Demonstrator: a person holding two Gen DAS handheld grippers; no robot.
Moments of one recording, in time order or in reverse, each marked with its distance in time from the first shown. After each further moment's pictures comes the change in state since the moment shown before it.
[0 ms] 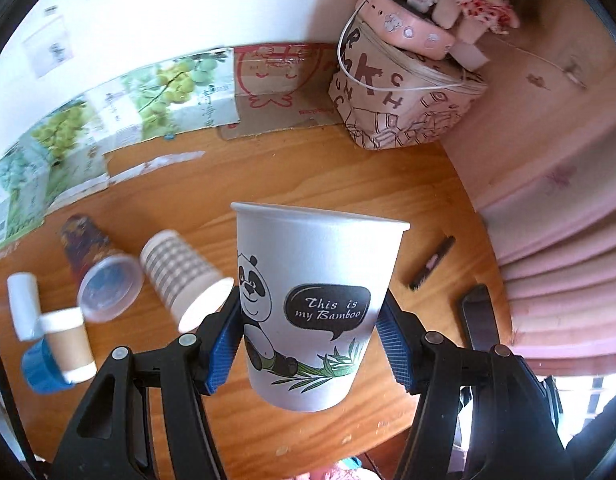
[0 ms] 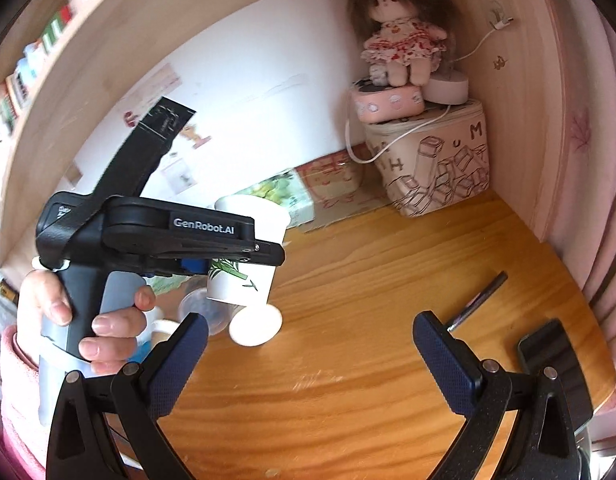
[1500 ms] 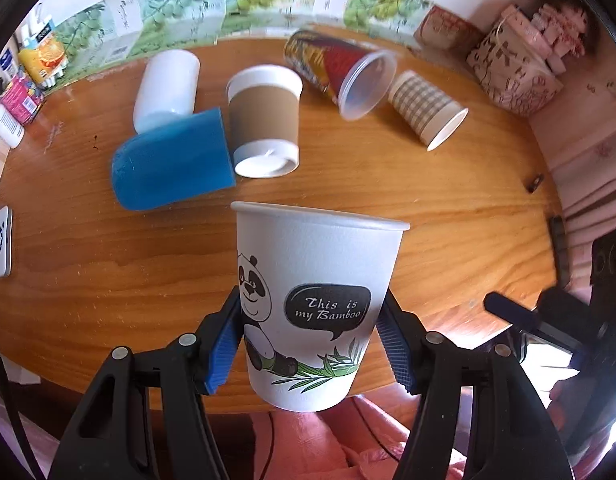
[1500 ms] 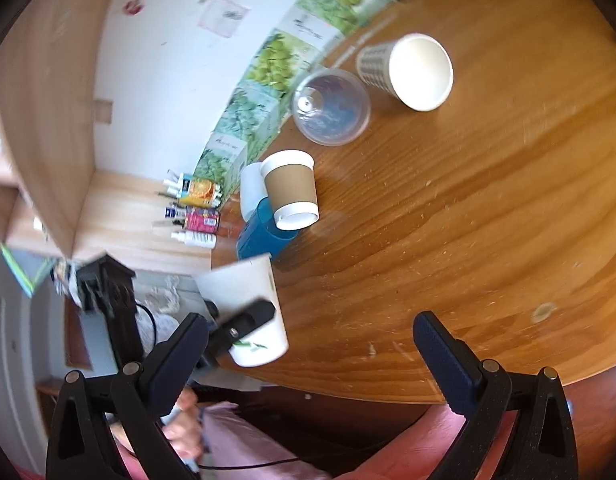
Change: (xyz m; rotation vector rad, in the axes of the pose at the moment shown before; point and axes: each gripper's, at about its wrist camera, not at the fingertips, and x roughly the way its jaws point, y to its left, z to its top) left arm -0.029 0.220 -0.215 -0.193 0.026 0.081; right arm 0.101 0.114 -0.126 0.374 0.506 0.383
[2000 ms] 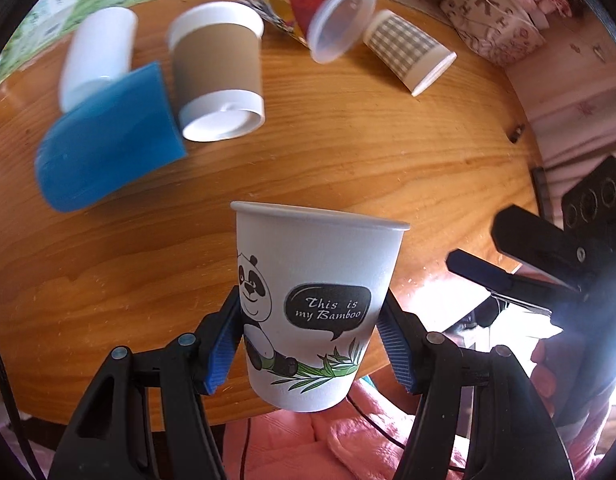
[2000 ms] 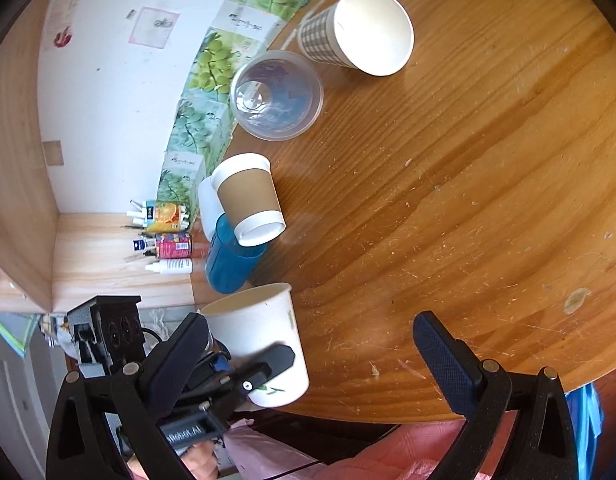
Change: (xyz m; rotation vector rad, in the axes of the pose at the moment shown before) left arm 0.035 0.004 0.009 0.113 0.195 -0.152; right arm 0.039 -0.014 0.010 0.167 0.006 -0.068
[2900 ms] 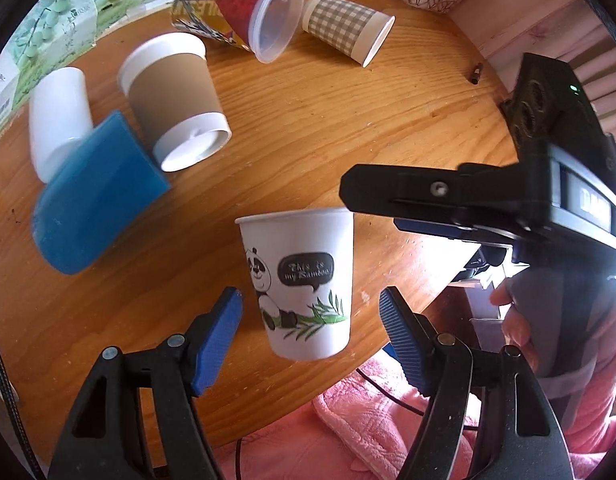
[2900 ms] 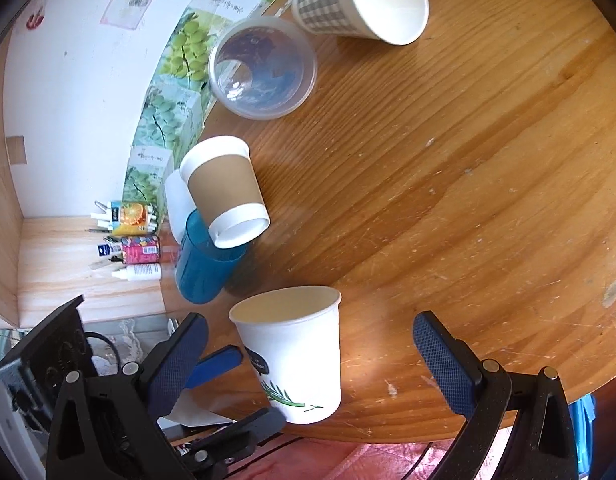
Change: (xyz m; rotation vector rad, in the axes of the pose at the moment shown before) left arm -0.018 0.001 0.002 0.268 0.037 -0.010; right arm 0.046 0.023 0.000 0.016 0.000 -0.135
